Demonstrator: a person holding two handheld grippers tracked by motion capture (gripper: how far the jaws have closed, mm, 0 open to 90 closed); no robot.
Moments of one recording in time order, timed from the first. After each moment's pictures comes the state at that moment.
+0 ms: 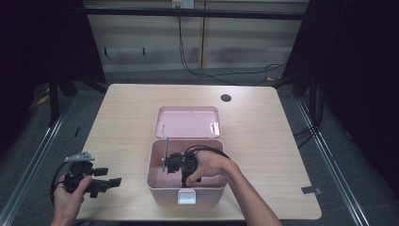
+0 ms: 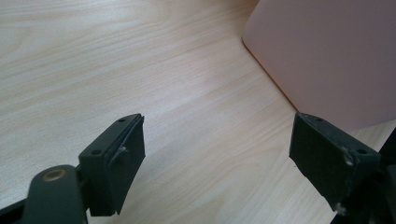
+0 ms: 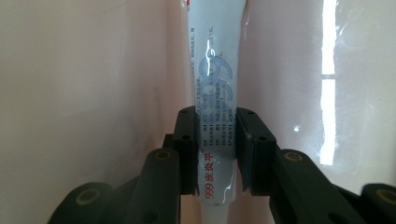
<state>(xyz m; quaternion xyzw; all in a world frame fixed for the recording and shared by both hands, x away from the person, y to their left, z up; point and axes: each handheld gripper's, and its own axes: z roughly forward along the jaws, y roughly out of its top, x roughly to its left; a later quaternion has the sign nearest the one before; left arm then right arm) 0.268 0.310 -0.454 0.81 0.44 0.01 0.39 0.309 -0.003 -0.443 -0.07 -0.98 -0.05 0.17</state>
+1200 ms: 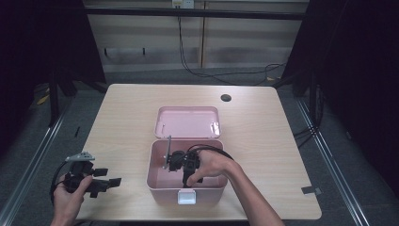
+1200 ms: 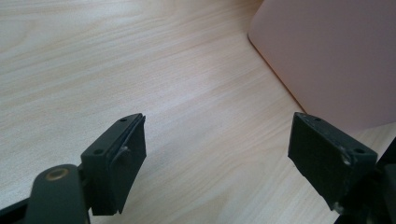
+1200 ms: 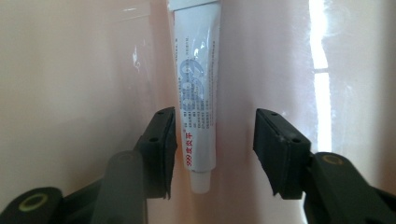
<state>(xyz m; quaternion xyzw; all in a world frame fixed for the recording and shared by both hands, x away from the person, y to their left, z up) 0.269 0.310 -0.455 0.81 0.44 0.01 0.38 0.309 -0.010 -0.434 -0.10 -0.98 -0.05 0.14</state>
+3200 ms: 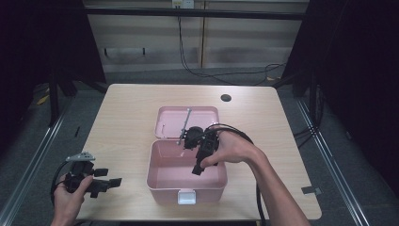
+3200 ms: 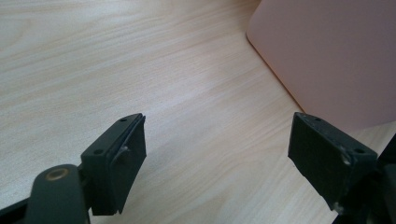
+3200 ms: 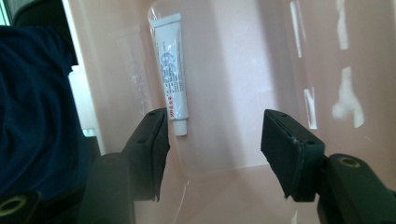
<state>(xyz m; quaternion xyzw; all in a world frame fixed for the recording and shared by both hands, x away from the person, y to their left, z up) 0.269 0.309 -0.455 0.81 0.45 0.00 0.38 0.311 -0.056 -0.345 -0.15 -0.98 -0.10 0.06</state>
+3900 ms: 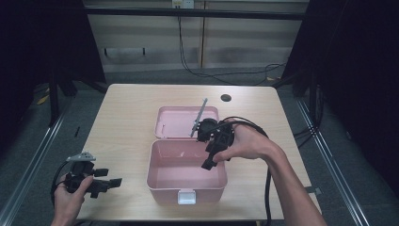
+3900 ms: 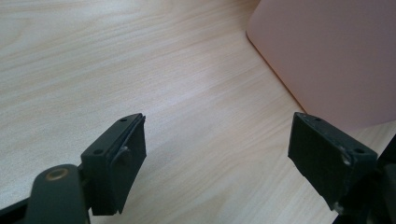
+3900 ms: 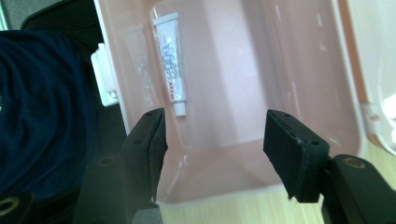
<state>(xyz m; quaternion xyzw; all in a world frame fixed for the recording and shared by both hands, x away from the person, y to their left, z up) 0.269 0.309 -0.455 0.81 0.44 0.00 0.37 0.304 -0.086 -0.311 -0.16 -0.98 -0.13 0.04</state>
